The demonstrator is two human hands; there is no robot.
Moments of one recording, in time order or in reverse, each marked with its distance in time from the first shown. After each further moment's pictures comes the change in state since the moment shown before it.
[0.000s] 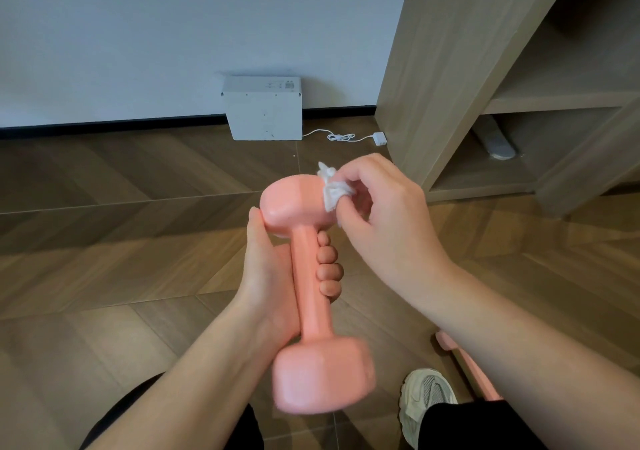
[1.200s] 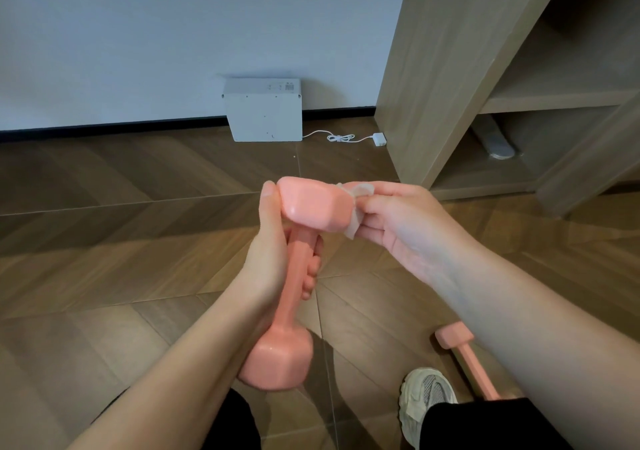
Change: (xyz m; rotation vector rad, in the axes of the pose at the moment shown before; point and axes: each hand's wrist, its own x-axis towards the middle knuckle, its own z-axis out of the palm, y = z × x) left_hand 0.001 0.001 -0.005 0.700 0.153 0.252; right_hand 0.006 0.019 -0.009 0.846 -0.118 0.892
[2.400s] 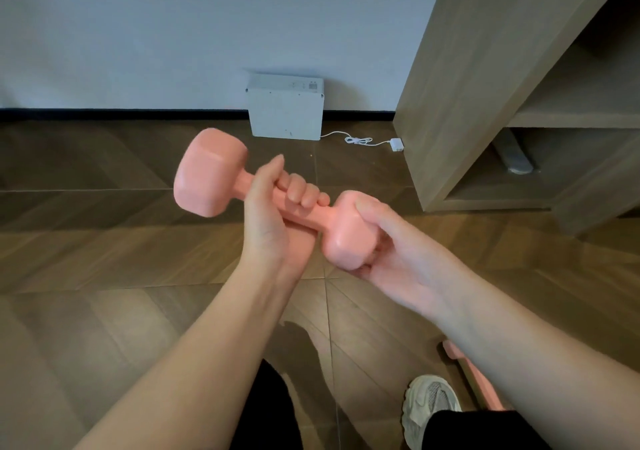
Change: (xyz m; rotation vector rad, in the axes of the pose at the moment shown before) left_hand 0.024 0.026 -0.015 -0.940 0.063 0.329; right_hand -0.014 0.026 0.026 0.244 -0.175 0.200
